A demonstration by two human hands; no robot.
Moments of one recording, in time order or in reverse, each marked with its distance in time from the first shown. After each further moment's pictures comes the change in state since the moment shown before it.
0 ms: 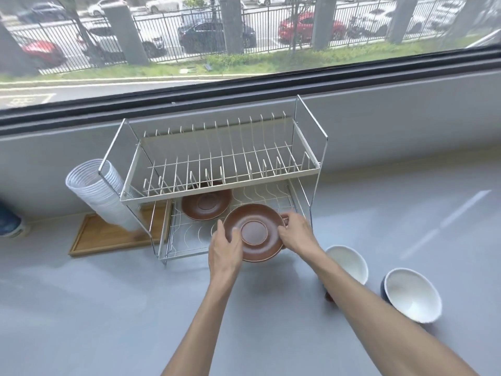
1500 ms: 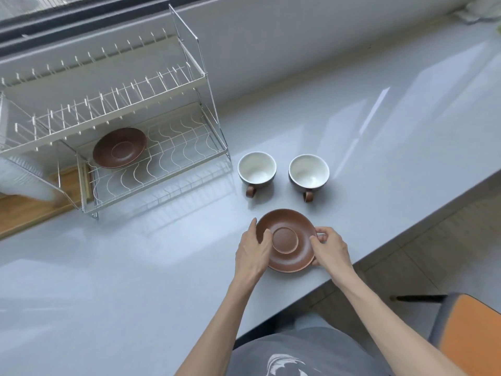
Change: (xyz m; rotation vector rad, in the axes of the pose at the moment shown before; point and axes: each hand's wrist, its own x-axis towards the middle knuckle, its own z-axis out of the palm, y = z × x) left_hand -0.212 -0.065 0.107 0.202 -0.589 0.008; right_hand -0.249 0.238 -0.026 0.331 0.296 0.540
